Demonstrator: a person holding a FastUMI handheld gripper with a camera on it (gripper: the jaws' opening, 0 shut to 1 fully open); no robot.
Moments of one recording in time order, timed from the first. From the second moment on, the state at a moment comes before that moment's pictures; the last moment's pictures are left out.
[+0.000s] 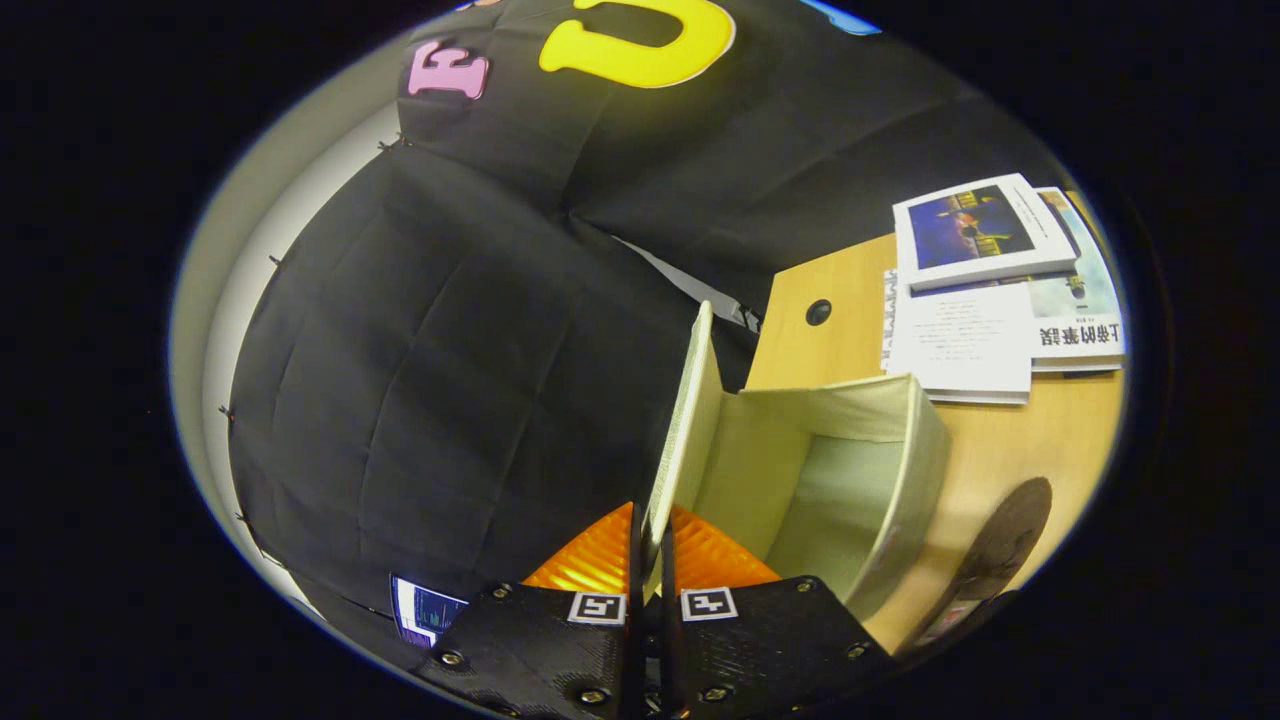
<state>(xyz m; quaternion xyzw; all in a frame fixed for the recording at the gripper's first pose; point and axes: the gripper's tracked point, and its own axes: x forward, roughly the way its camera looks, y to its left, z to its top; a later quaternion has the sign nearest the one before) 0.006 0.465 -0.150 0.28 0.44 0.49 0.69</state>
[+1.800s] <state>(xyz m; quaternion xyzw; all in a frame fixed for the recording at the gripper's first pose) 0.030 0.434 -0.110 0.16 0.38 0.48 0.78</state>
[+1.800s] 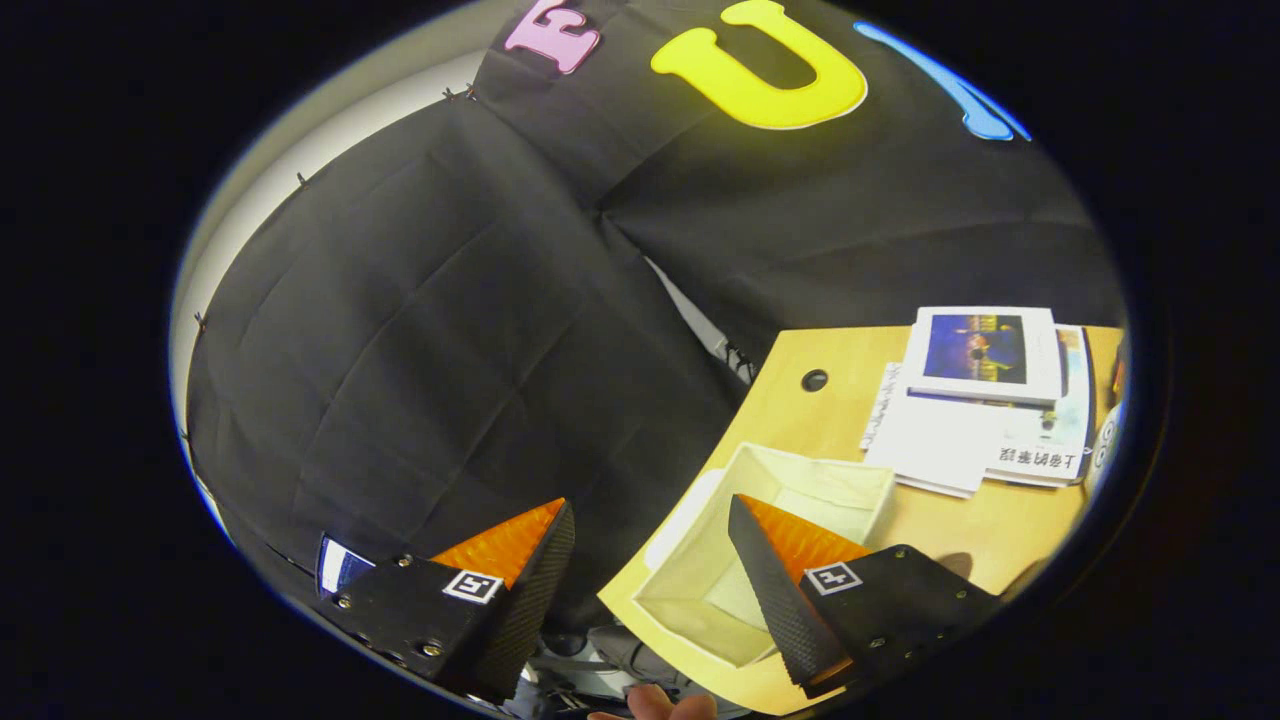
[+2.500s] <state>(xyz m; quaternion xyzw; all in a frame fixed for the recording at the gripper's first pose) 0.042 0.296 -0.208 0.10 0.40 0.35 0.84</state>
